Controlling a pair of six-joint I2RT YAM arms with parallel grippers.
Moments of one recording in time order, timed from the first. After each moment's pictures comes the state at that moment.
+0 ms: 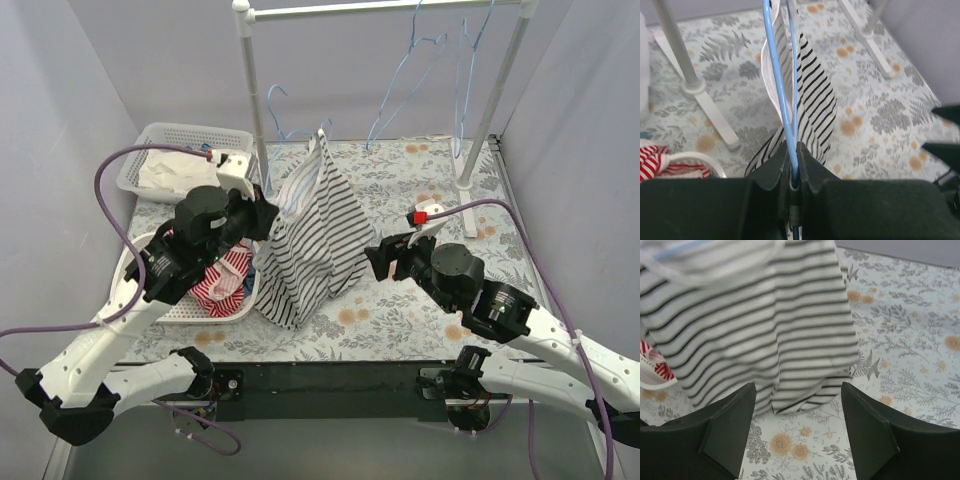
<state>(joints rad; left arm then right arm) -0.73 0.95 1.21 -0.55 -0.16 -0.30 1.05 0.76 0.88 -0.33 0.46 0.24</state>
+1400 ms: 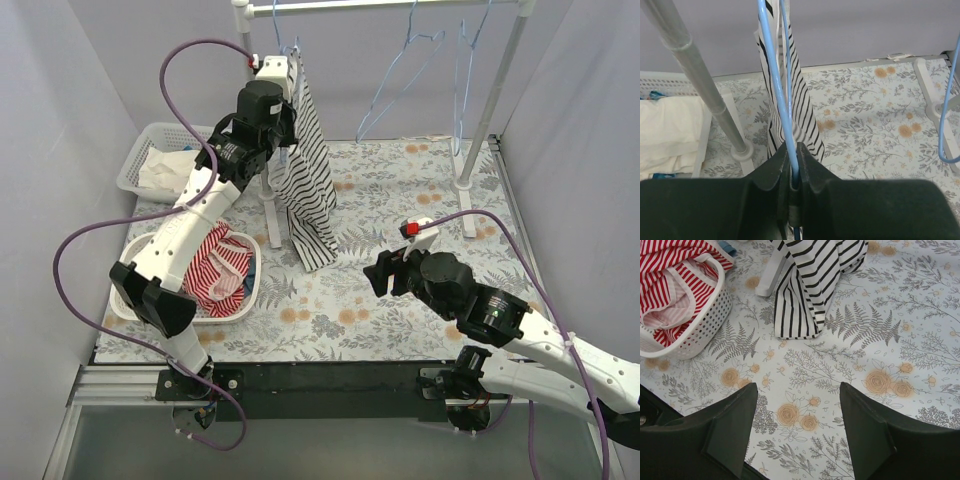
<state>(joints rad) -0.57 1.71 2.03 -0.62 -0.35 -0.22 1.05 0.72 0.76 -0.40 0.38 0.36</state>
